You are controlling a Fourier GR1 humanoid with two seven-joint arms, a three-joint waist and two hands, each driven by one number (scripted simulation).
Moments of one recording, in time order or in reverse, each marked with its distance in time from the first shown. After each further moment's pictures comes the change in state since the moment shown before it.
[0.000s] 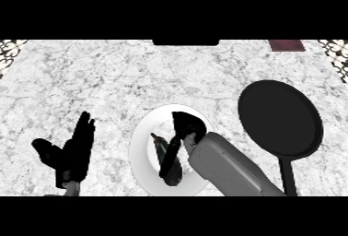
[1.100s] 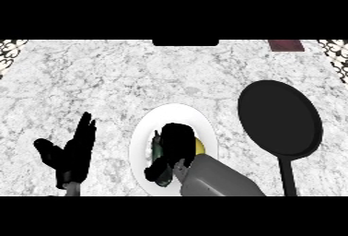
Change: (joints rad) left arm 0.008 -0.018 0.014 -0.010 -0.033 -0.022 0.023; right arm 0.045 -0.006 0.245 -0.100 0.314 -0.250 -0.006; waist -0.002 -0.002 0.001
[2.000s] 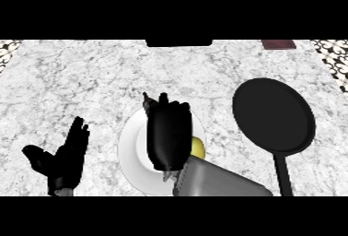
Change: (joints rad) left arm 0.049 0.008 0.032 -0.034 0.000 -0.002 0.004; right arm -0.117 -0.012 -0.031 -0.250 0.597 -0.043 0.151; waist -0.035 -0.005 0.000
